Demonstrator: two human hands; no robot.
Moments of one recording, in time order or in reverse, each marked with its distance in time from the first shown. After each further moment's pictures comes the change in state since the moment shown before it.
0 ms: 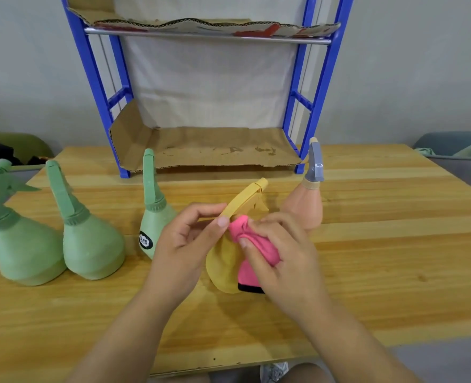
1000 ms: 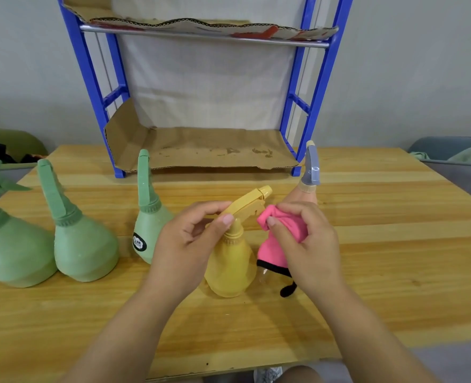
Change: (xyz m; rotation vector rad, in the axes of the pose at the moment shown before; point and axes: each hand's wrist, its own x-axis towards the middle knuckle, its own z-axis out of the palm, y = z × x) left_hand 0.006 0.001 0.008 0.158 0.009 0.063; right_hand 0.017 0.024 -0.020 0.146 0.020 0.356
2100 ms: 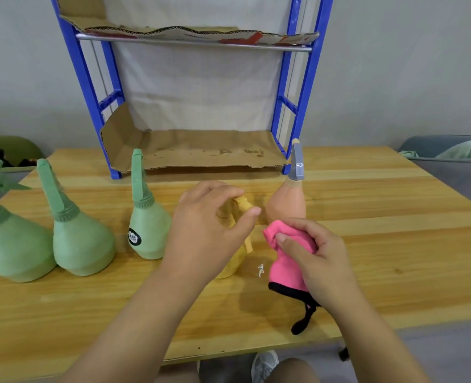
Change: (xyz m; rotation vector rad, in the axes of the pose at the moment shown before) left_hand -0.001 0.023 0.029 0.645 0.102 0.287; right_hand -0.028 -0.005 -0.038 0.271 -0.110 0.367
